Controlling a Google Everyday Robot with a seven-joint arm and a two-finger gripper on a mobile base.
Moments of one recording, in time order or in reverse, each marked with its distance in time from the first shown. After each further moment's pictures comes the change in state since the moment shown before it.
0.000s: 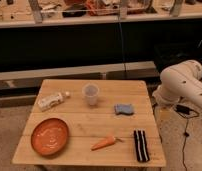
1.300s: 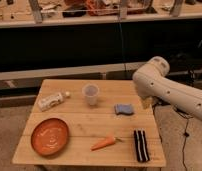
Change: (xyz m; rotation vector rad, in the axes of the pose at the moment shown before) arm -0.073 -0.080 0.011 0.221 0.129 -0.323
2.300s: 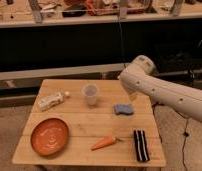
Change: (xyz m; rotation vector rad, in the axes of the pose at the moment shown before) arm -0.061 -0.068 0.010 0.143 -0.058 -0.197
